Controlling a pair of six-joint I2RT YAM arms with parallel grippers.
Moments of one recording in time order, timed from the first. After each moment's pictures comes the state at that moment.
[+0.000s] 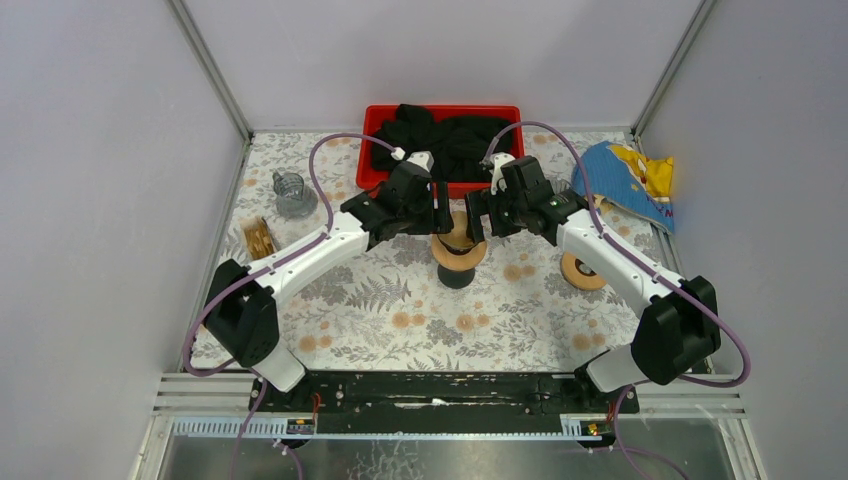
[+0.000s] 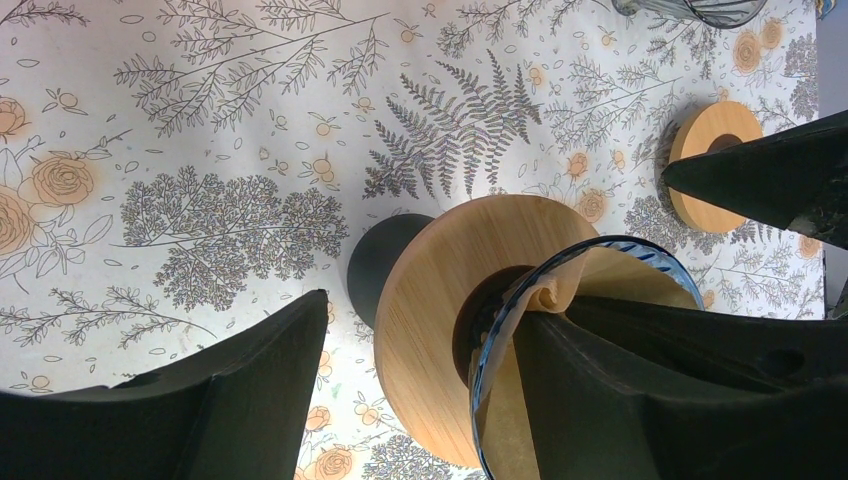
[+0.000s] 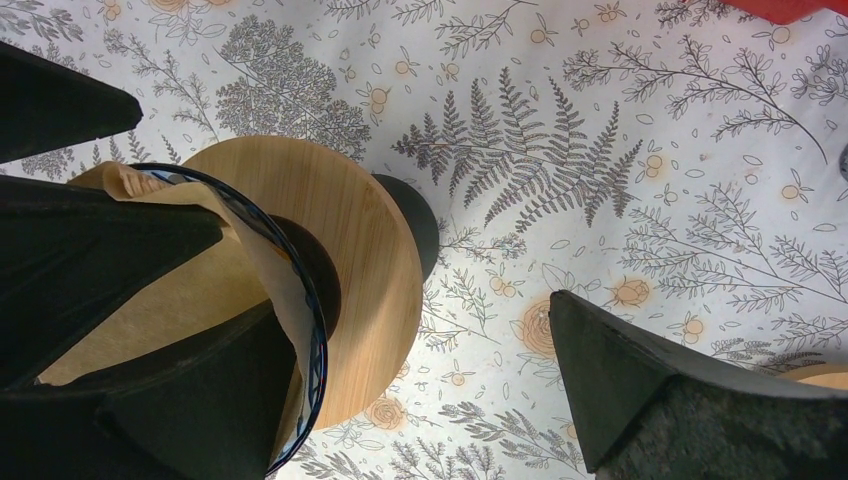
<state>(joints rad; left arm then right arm) -0.68 1.60 1.31 -0.44 -0.04 -0.59 0.51 1.47 1.21 -0.58 -0.08 0.18</state>
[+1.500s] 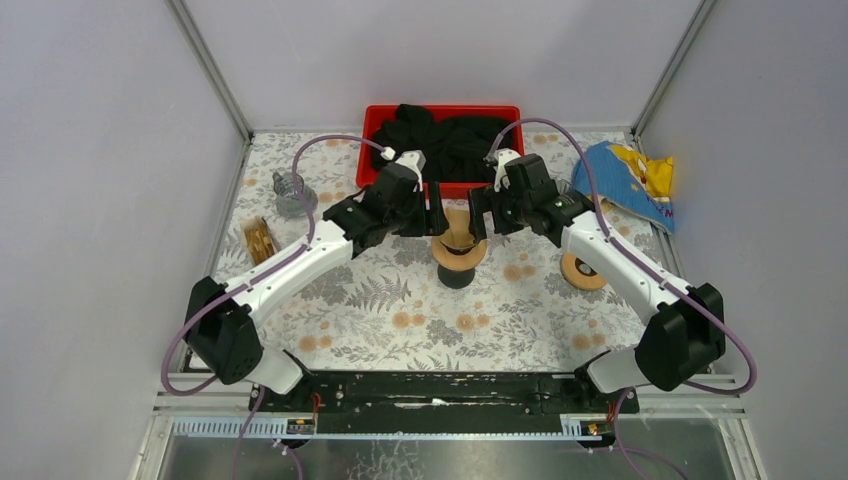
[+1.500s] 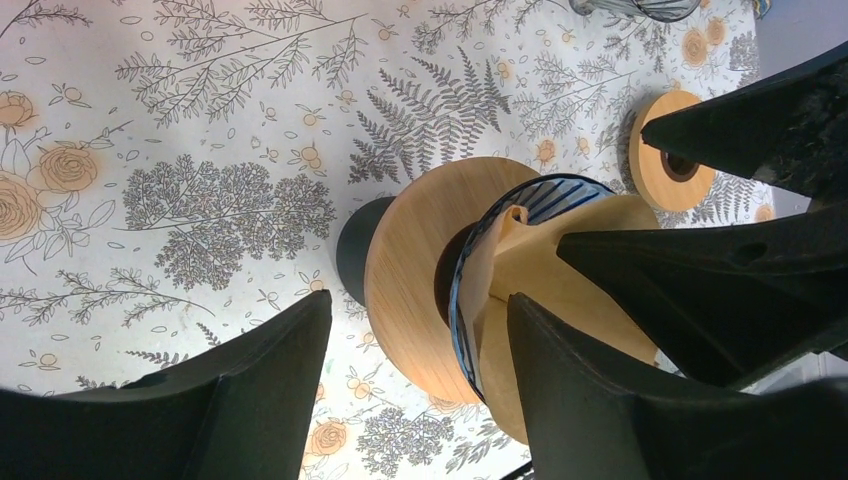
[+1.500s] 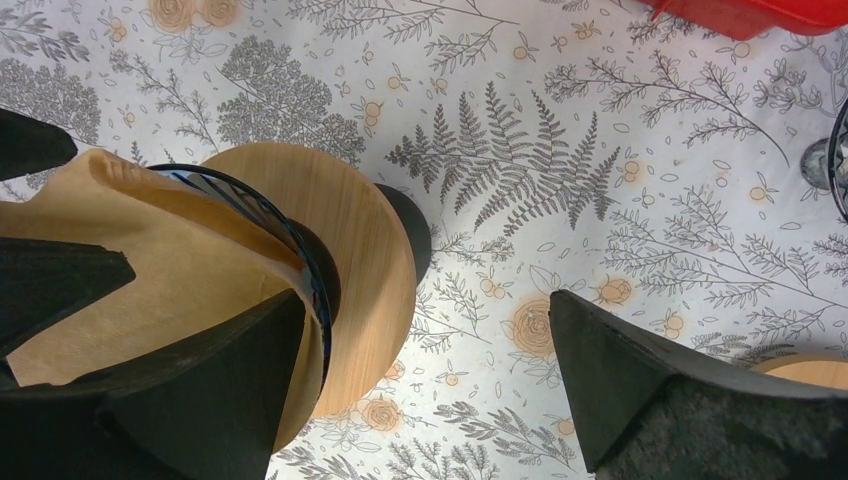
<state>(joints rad) -0.68 1.48 1.26 -0.45 -0.01 -0.59 0.51 1.43 1.21 -0.58 -0.06 0.18</state>
